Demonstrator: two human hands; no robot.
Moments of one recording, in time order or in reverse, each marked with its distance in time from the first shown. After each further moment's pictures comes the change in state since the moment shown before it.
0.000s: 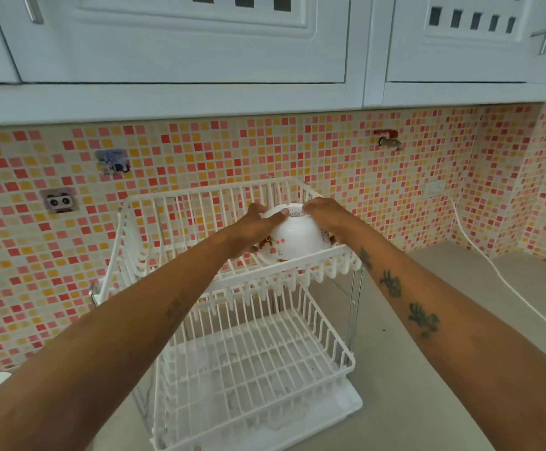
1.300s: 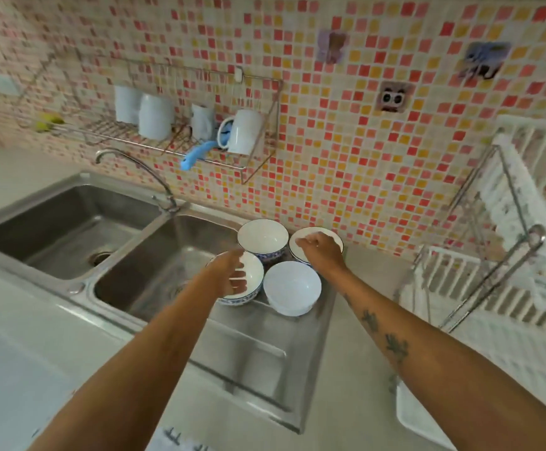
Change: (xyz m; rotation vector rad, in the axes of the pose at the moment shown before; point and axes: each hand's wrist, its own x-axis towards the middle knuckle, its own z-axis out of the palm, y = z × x) left_hand -0.310 -0.384 -0.297 -0.855 0.771 -0.715; right_hand -0.136 -0.070 0.526 -0.098 -0.625 -0.193
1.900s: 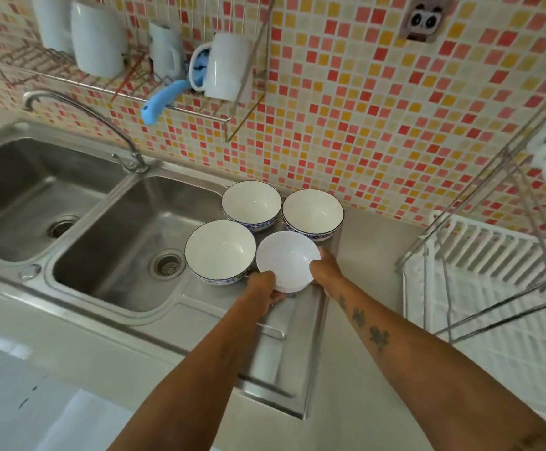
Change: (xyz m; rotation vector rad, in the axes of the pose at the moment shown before) left_hand 0.087 -0.098 0.072 -0.063 0.069 -0.080; right_hand 0.026 0.107 0.059 0.168 -0.005 0.423
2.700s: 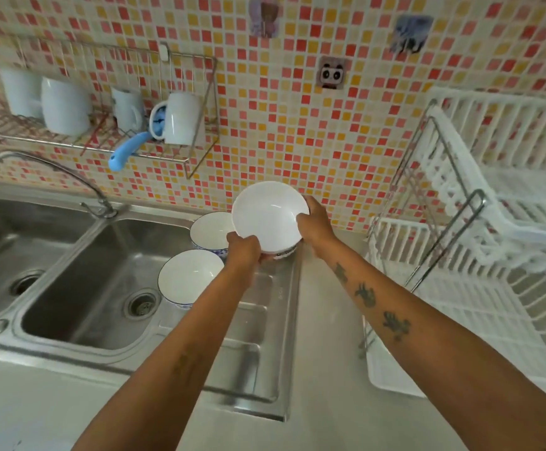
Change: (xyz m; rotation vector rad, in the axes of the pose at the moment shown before) left_hand -0.097 0.087 0.036 0.008 -0.108 0.392; right_hand -0.081 -0.109 -0.086 0.159 0.155 -0.364
